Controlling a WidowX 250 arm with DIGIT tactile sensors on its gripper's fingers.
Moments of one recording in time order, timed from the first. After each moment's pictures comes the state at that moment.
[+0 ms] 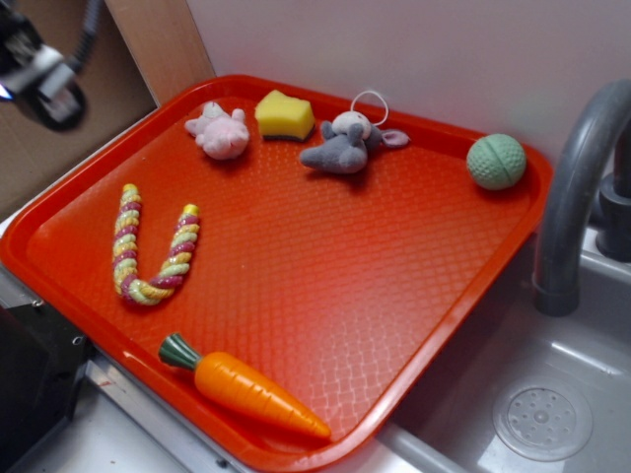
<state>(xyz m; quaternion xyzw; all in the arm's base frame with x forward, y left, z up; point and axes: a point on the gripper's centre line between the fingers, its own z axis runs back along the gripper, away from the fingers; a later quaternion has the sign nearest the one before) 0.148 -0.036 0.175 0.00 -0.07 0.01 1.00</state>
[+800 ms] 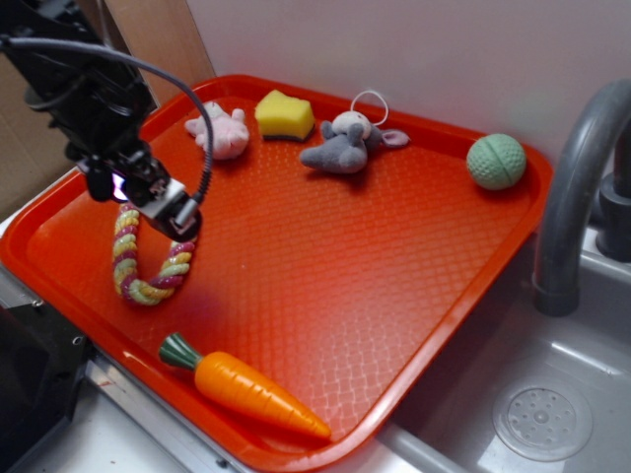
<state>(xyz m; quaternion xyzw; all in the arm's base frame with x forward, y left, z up) 0.177 -0.023 0.073 0.00 -0.08 0.00 1.00</state>
